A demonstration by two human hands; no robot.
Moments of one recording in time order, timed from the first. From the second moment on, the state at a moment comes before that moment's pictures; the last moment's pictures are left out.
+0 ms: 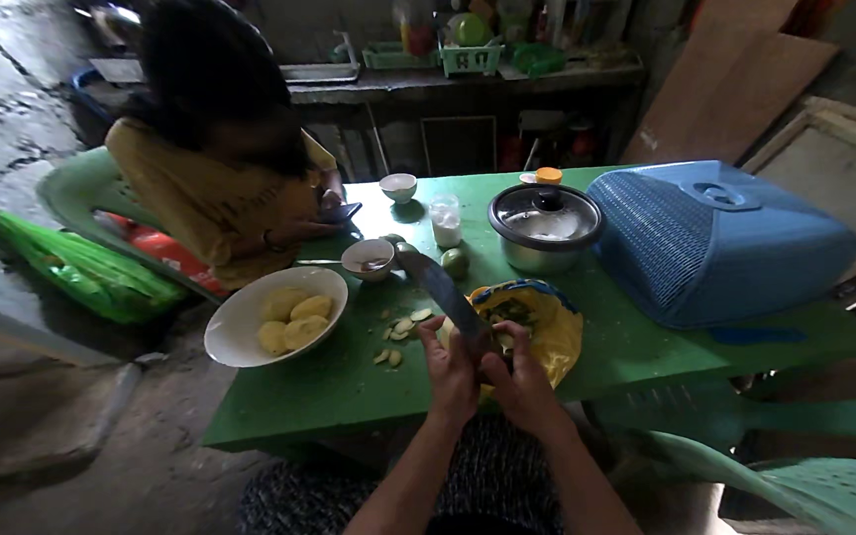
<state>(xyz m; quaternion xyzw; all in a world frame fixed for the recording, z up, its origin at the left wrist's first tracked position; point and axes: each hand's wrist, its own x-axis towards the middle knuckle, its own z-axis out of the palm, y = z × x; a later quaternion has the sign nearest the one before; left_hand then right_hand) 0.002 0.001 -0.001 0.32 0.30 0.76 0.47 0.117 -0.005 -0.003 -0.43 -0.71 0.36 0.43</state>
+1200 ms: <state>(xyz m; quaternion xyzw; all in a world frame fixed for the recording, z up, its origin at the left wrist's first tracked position) -0.005 0.000 0.002 0.35 0.37 0.75 0.42 0.121 -0.013 -0.007 -0.41 -0.74 0.35 0.41</state>
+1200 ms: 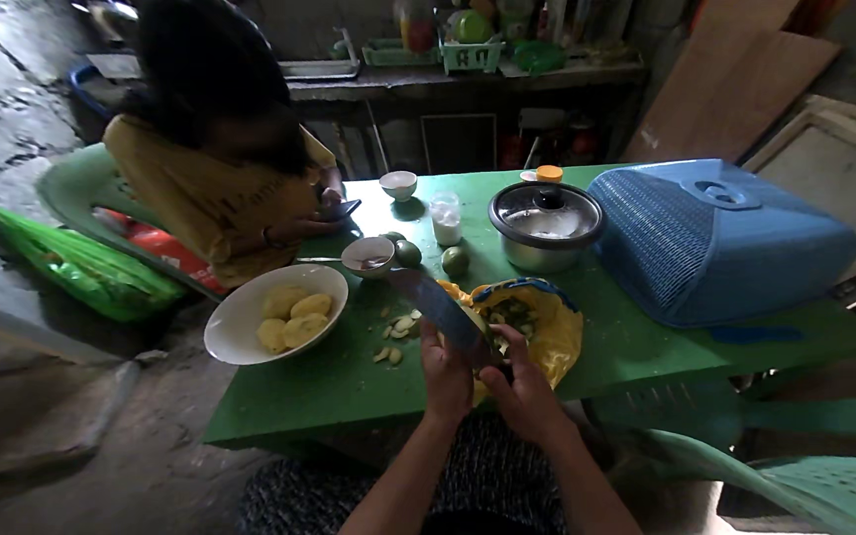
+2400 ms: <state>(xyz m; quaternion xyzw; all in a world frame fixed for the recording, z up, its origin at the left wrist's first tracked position) -0.014 0.010 -0.002 0.29 0.32 0.74 0.51 0.112 -0.015 -0.003 -0.44 -0.74 0.31 0.40</state>
